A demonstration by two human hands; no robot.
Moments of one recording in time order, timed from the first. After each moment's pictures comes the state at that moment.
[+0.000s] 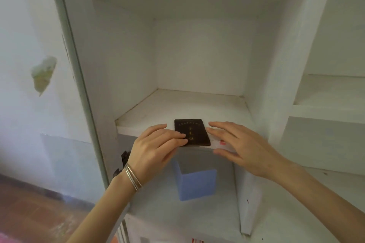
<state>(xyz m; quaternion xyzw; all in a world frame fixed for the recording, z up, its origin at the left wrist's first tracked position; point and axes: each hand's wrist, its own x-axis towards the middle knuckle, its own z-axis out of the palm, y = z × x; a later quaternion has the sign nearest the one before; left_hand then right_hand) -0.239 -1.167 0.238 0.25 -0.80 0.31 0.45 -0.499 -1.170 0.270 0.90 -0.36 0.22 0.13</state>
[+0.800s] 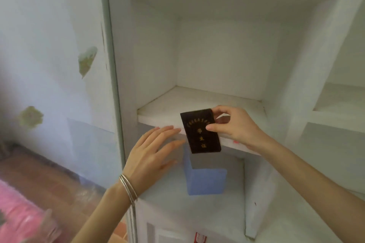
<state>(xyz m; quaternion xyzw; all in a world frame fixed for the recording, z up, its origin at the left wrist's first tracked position) -0.213 -1.117 0.216 0.42 -0.79 0.28 0.35 -0.441 -1.180 0.310 0.79 -0.40 0.37 -0.29</state>
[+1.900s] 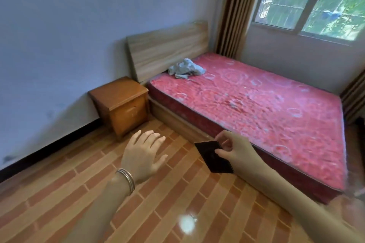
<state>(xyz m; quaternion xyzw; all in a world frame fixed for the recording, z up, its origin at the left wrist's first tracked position) -0.385 -0.358 0.064 0.99 0.05 0.17 0.00 -0.260 -0.607 0.118 0.86 0.33 -0.09 -0.38</state>
